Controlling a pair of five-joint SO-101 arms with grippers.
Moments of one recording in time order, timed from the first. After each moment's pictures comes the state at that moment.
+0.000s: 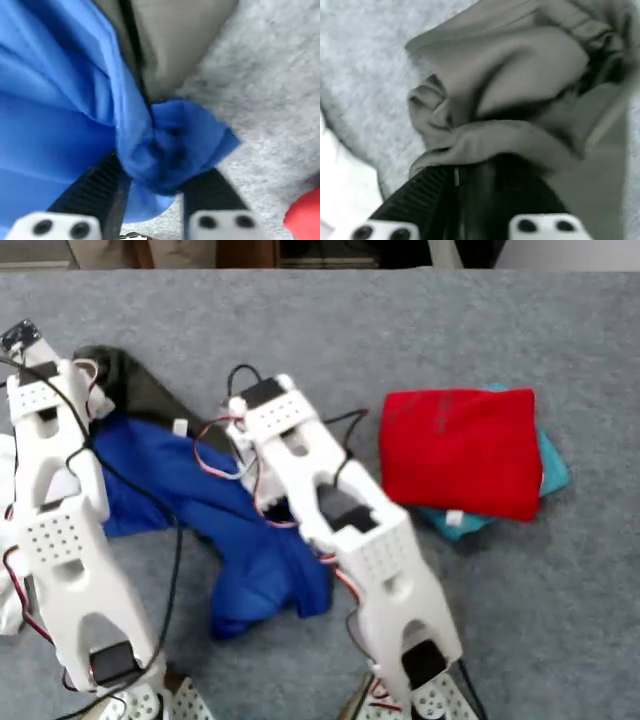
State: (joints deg) left arm -24.8 49.1 -38.5 65.5 10.9; right arm -34.5 46.6 -31.0 101.1 -6.5
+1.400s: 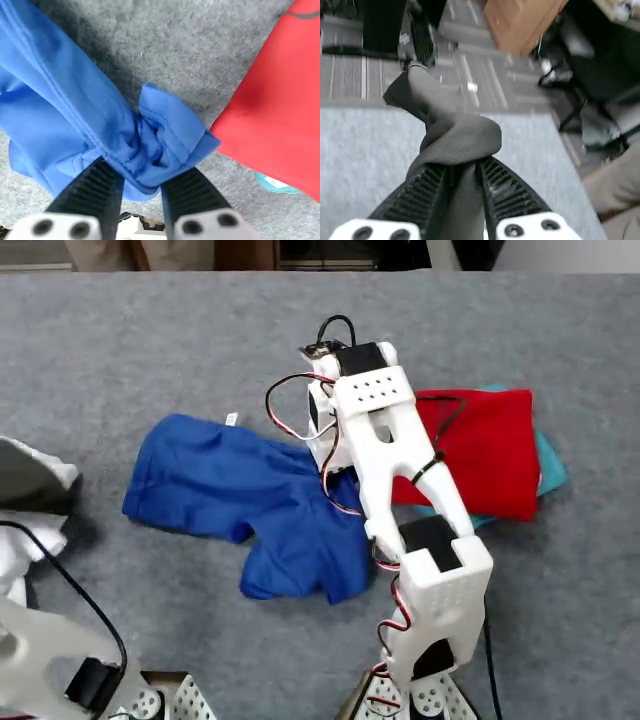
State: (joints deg) left arm -68.9 27.2 -93.3 91.8 15.5; right arm -20.4 21.9 -15.7 101.1 -5.5
